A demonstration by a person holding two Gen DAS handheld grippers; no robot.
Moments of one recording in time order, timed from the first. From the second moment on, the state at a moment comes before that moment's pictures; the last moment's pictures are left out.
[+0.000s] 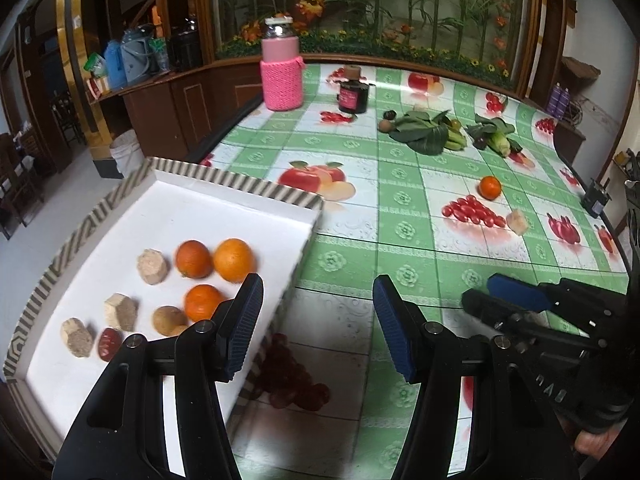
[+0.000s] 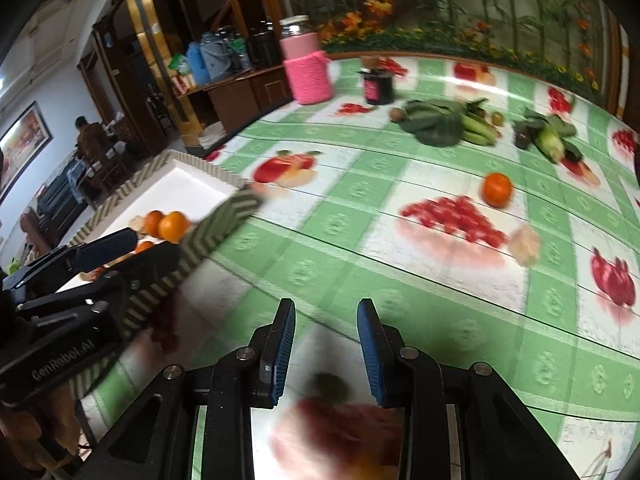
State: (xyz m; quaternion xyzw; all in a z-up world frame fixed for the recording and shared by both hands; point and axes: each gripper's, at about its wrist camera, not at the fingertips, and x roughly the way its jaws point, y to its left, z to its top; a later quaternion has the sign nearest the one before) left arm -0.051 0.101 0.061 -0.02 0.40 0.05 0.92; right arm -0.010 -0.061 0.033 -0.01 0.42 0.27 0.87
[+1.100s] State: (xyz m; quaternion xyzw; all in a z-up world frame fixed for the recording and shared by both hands) left arm 0.056 -0.002 0.056 -0.03 0.44 -0.08 0.89; right arm 0.082 -0.197 0.019 0.05 0.42 0.17 0.89
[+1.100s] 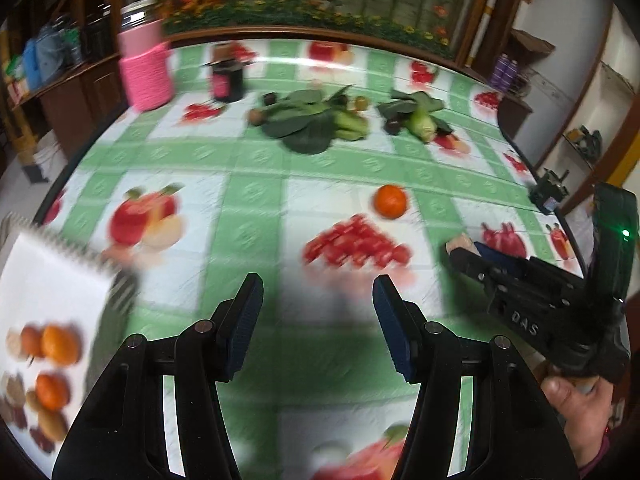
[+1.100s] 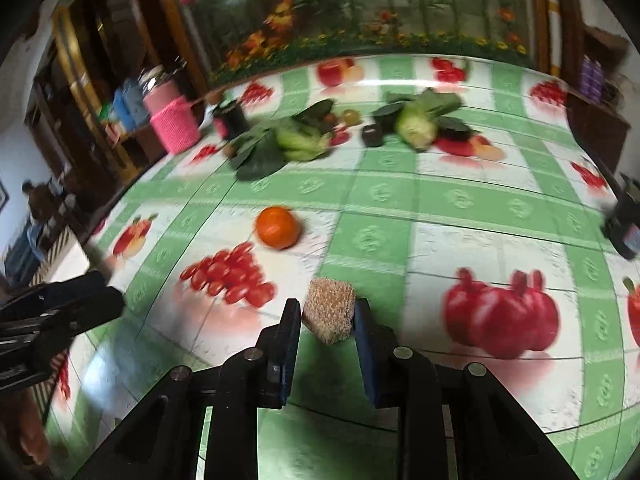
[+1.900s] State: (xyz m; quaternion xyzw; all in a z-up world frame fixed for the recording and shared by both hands) left arm 0.133 -0.058 0.022 0.00 0.47 -0.13 0.87; right arm 0.092 -0.225 0.019 0.10 0.42 0.16 0.89
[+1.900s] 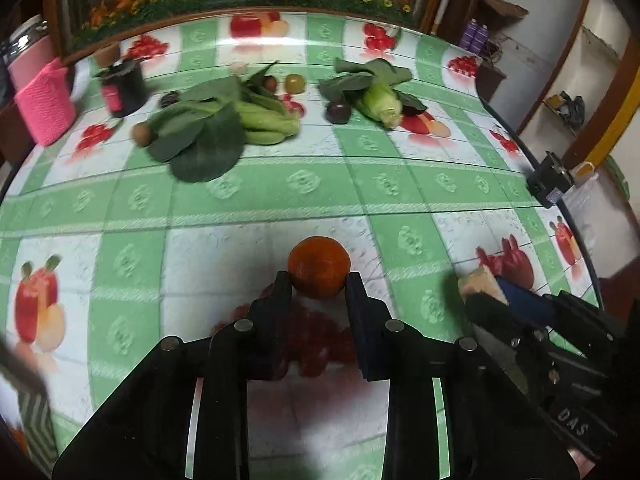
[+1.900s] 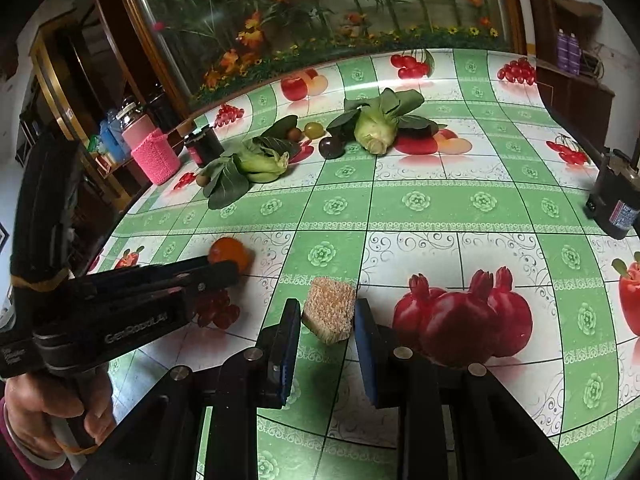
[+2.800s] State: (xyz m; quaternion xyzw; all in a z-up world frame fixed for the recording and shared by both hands) left arm -0.048 0.102 0.071 -0.06 0.43 -0.06 0.90; right arm 0.015 -0.090 0.048 0.04 0.40 0.31 0.86
